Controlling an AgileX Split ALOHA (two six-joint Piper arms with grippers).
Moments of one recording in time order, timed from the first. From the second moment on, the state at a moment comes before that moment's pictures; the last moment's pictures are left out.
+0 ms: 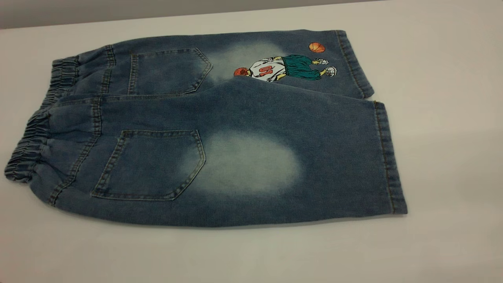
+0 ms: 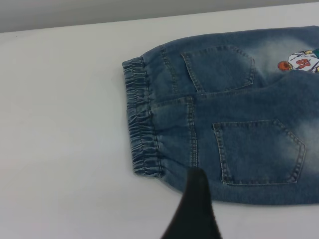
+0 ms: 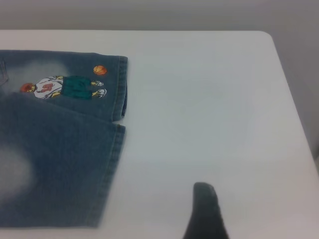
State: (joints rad) left arm -0.06 0.00 -0.51 -0.05 1.08 0.07; right arm 0.06 0.00 -0.51 0.00 1.06 0.00
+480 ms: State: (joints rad) left arm -0.06 0.13 -0.54 0.06 1.02 0.00; right arm 0.06 0.05 -0.54 0.02 1.00 0.06
